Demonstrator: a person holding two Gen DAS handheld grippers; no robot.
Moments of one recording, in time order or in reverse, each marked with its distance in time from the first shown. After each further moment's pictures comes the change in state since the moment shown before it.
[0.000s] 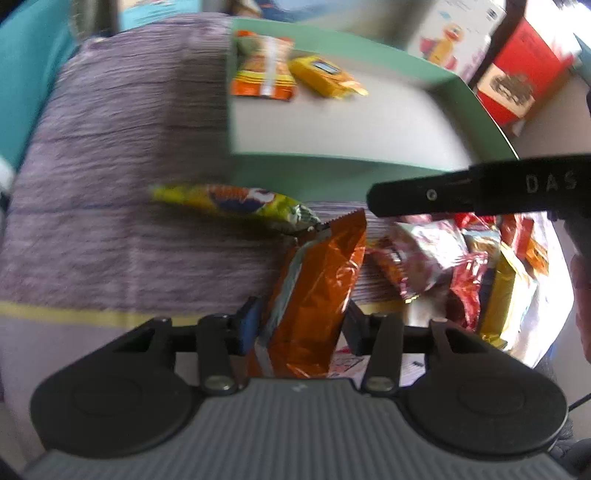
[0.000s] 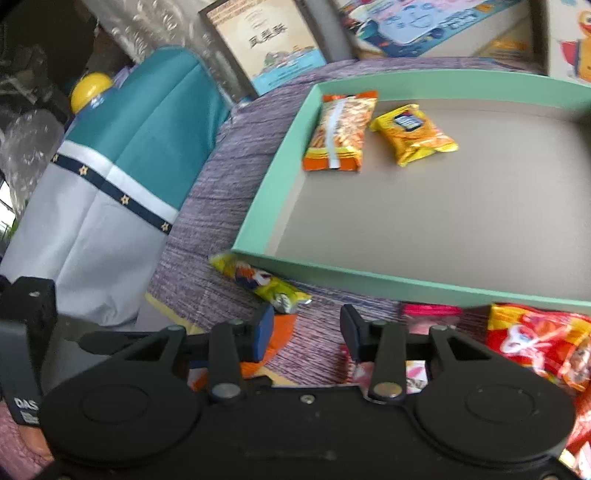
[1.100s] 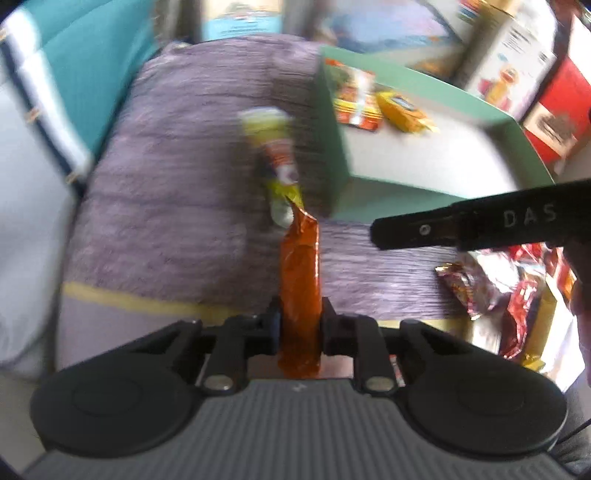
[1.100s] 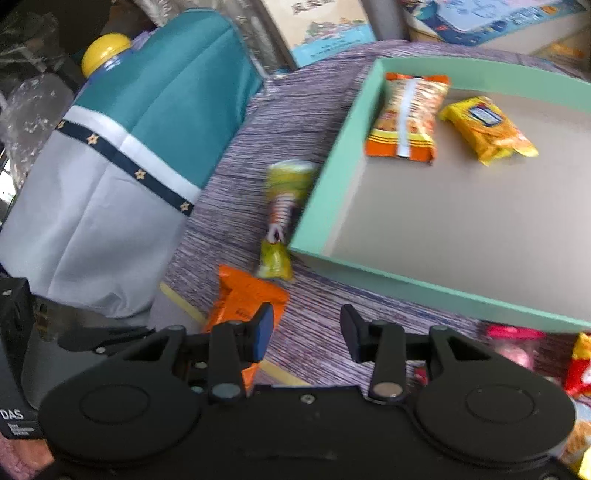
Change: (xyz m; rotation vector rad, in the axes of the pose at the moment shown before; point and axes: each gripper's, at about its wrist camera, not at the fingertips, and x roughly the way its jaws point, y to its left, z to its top) left arm -0.024 0.050 -0.008 -0.110 -0.083 0.135; right arm 0.049 0.052 0.013 -0.074 0.060 0.020
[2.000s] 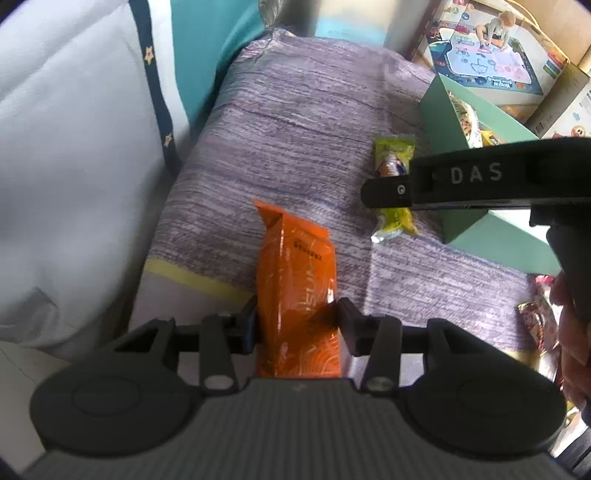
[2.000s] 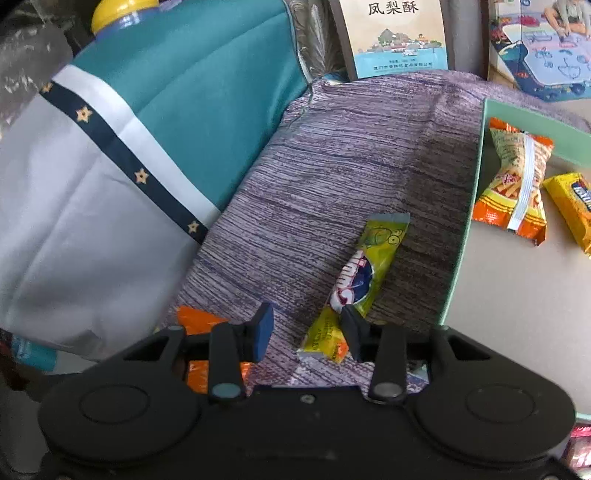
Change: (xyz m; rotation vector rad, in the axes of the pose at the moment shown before) left arm 0.009 0.079 -0.003 -0.165 -0.024 0.077; right arm 0.082 0.083 0.035 -0.122 -0.049 -0.117
